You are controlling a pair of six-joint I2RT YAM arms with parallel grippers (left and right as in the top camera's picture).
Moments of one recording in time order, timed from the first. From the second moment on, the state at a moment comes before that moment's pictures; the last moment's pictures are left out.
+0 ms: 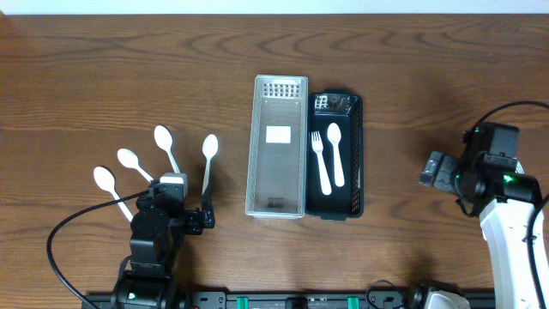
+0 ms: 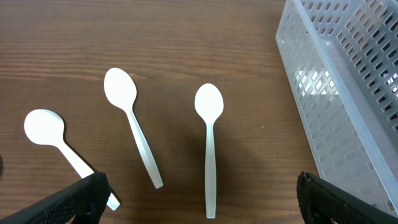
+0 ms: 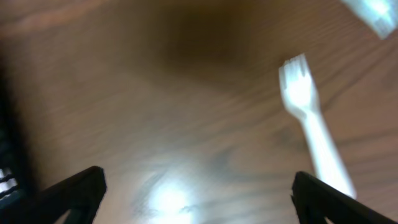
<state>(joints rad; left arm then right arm) -0.13 0.36 0.22 -0.38 -0.01 -0.07 -0.22 1.18 0.85 -0.80 0.09 0.15</state>
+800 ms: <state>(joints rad) -0.13 0.36 0.22 -0.39 -0.01 -0.07 -0.54 1.60 0.85 -0.69 0.05 -0.13</state>
